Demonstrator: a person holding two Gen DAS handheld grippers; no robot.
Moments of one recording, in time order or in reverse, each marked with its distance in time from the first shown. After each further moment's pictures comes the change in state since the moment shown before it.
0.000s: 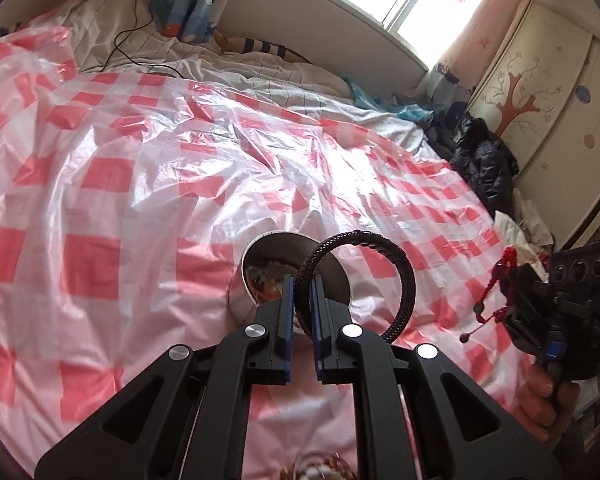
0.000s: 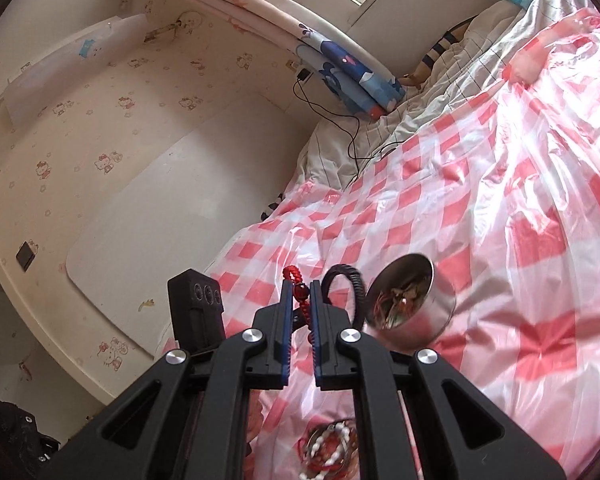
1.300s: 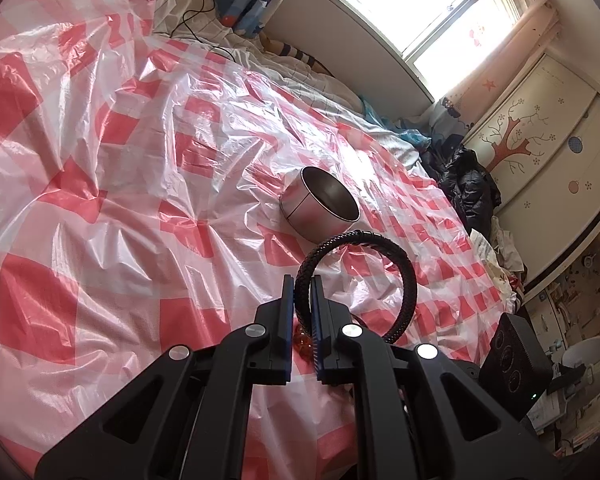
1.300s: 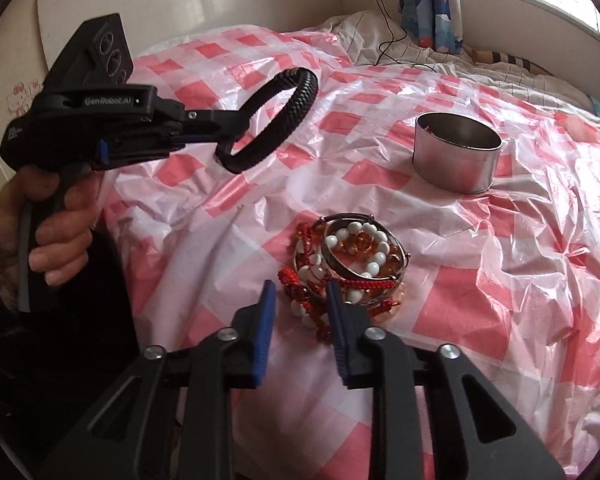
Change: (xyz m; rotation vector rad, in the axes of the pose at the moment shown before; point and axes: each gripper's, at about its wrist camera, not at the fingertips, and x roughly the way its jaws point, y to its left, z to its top) left arm -0.129 0.059 -0.117 -0.187 -0.049 -0.080; right arm 0.061 0.080 -0.196 -0.613 0.438 -0.413
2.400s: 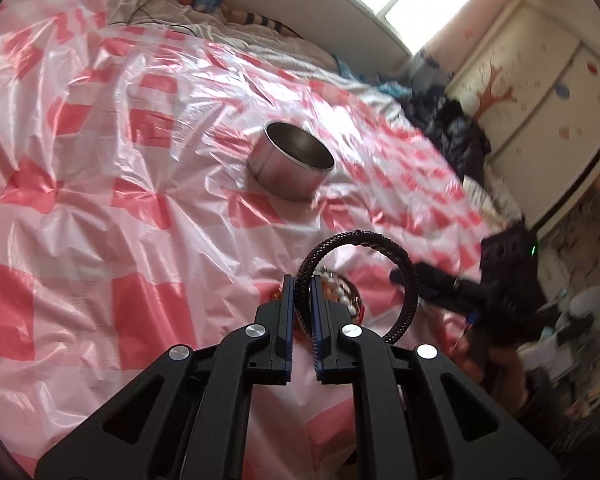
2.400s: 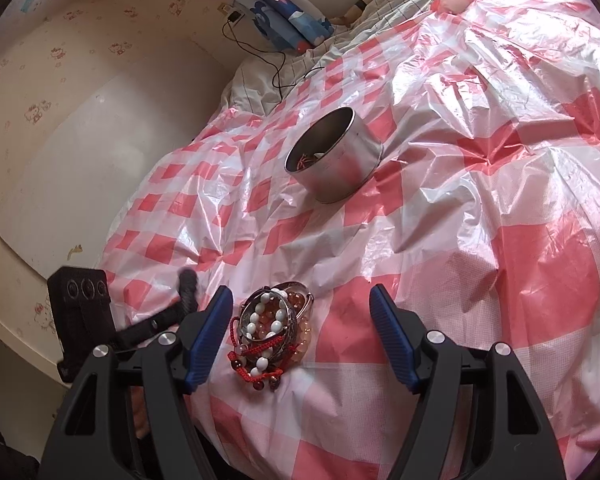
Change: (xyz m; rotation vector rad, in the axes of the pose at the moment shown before) left arm 0.018 -0.021 -0.013 0.104 0.106 -0.035; right arm -0.033 -0.119 -0.014 0.642 -0.168 0.182
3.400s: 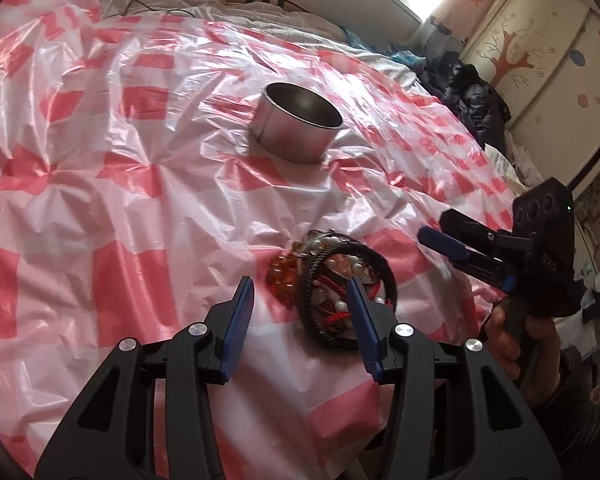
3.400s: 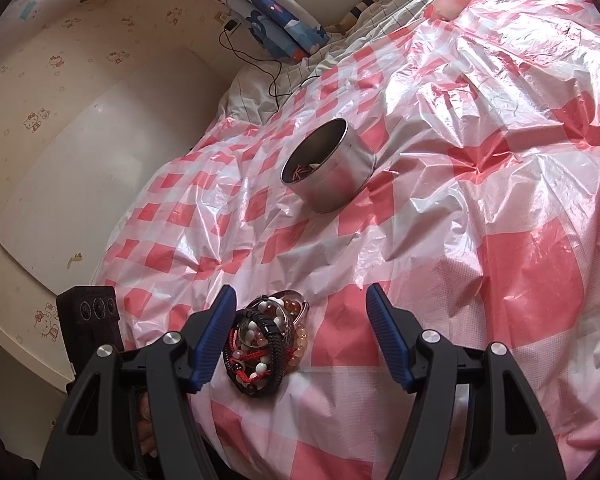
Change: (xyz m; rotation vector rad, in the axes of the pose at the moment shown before) left arm 0.028 -0.017 -0.018 0.080 0.102 0.125; right arm -0.010 -0.008 0.003 0.046 -0.034 0.010
